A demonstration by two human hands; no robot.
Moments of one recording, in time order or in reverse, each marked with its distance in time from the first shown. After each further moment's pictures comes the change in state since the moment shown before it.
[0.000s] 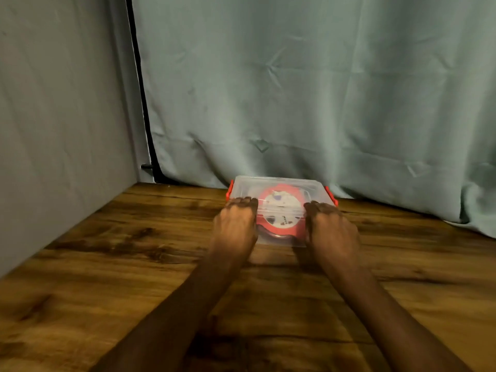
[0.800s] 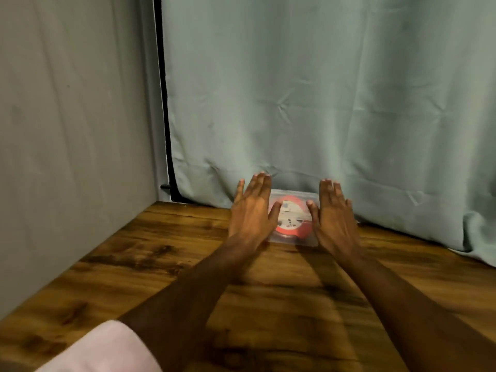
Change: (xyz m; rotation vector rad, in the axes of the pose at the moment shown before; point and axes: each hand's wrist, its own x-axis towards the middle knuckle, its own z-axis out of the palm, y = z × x) left_hand 0.057 0.006 -0.033 -0.054 0.235 0.100; right_hand 0.073 0.023 0.000 0.280 0.051 0.029
